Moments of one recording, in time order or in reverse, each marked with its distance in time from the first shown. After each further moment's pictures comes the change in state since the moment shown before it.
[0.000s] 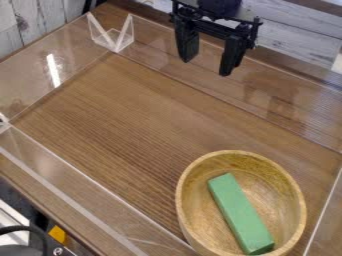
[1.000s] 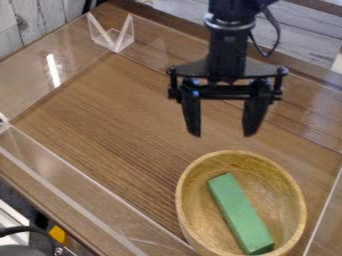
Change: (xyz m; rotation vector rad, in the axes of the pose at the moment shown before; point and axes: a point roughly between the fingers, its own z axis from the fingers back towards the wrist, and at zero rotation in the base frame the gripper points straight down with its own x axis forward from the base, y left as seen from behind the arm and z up) arm -0.068 -0.067 -0.019 -0.074 0.046 0.534
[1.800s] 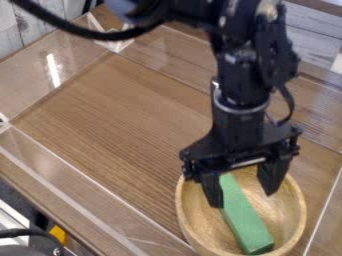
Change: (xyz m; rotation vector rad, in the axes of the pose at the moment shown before) arm -0.042 -0.013 -0.039 -0.089 -0.026 0.245
